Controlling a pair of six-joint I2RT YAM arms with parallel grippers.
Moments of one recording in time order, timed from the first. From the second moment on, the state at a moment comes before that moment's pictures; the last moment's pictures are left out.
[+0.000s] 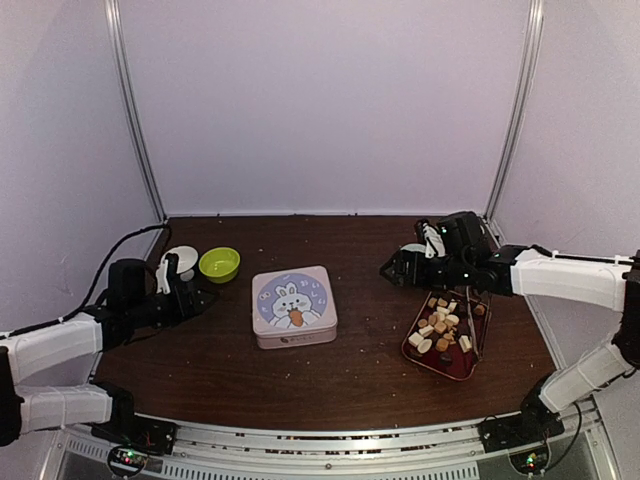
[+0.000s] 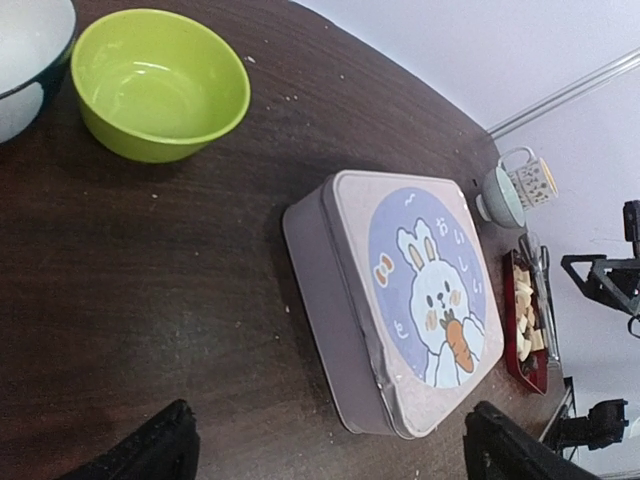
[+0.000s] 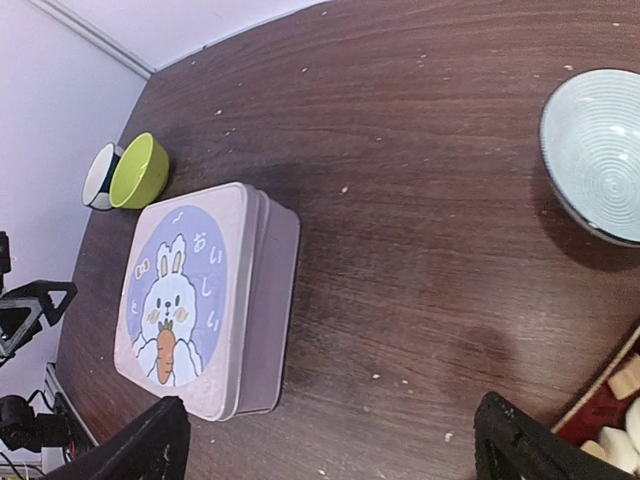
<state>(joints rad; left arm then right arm) -0.25 0.99 0.37 0.09 0.43 -0.58 0.60 1.39 0.88 -0.14 -0.12 0.59</state>
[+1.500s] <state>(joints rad) -0.41 1.49 0.52 0.38 0.45 -0.63 0.80 1.91 1.23 -0.01 -0.19 0.74</state>
